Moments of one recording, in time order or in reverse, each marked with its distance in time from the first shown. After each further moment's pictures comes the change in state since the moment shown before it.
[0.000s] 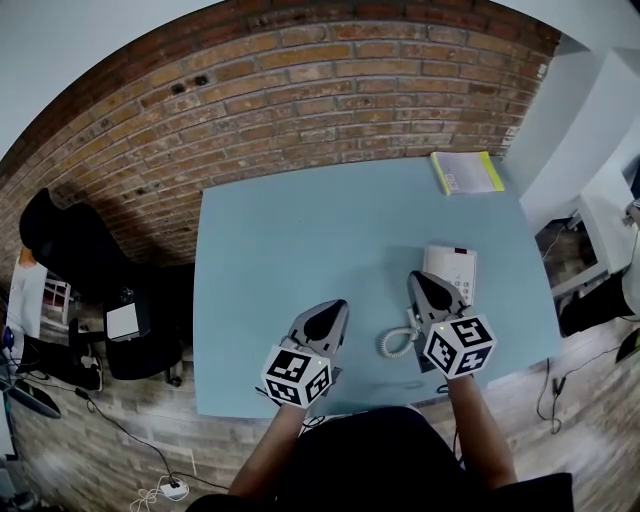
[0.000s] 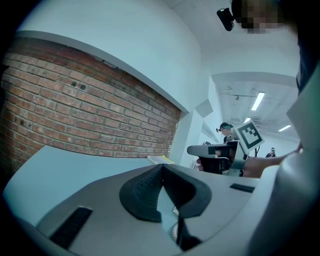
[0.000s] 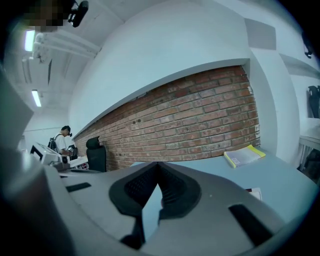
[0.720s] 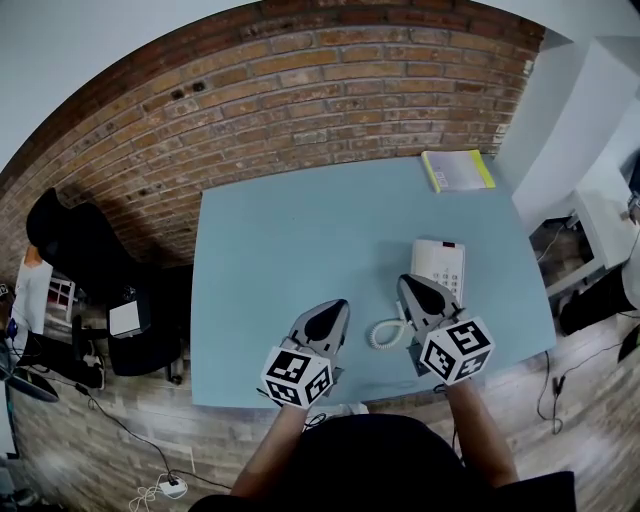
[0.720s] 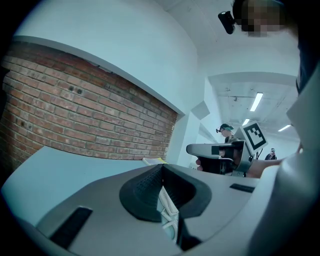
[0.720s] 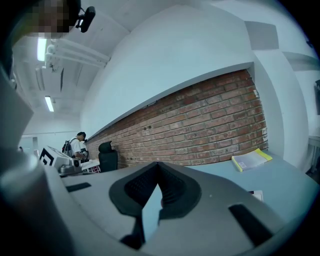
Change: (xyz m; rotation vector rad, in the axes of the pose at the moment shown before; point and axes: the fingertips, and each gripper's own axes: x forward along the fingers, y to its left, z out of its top) left arm -0.004 -0.052 0.005 0.004 -0.029 0.002; right arm -0.048 0.015 0.015 -0.011 -0.062 0.119
